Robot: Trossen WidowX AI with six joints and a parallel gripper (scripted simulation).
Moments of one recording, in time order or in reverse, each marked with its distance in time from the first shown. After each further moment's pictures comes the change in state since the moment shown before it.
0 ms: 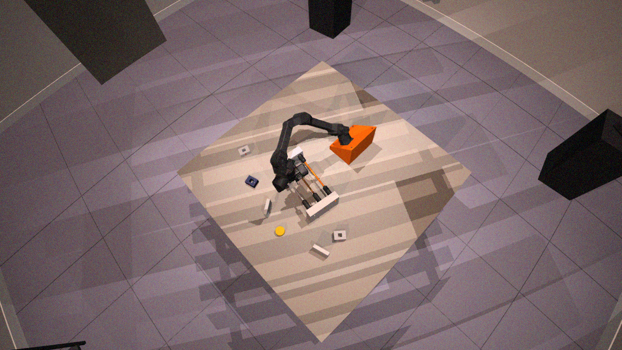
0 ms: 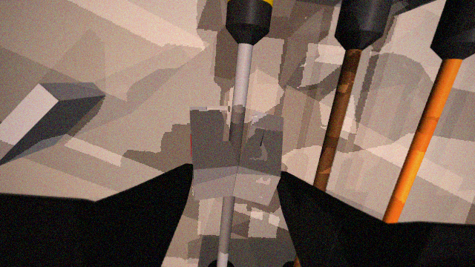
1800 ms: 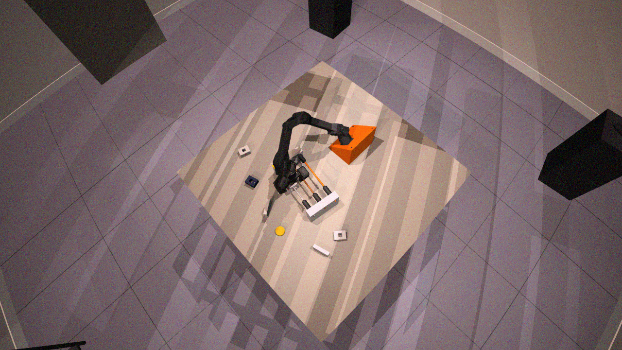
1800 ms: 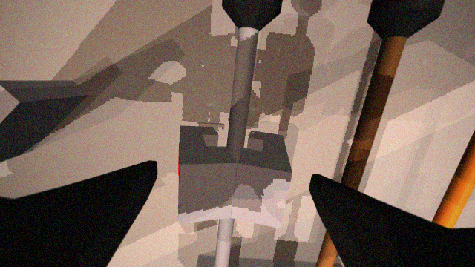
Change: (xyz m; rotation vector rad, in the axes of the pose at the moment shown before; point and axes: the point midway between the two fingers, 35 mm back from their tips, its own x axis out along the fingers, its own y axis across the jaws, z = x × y) arm 0.030 -0.002 -0.001 -0.006 -0.001 0.022
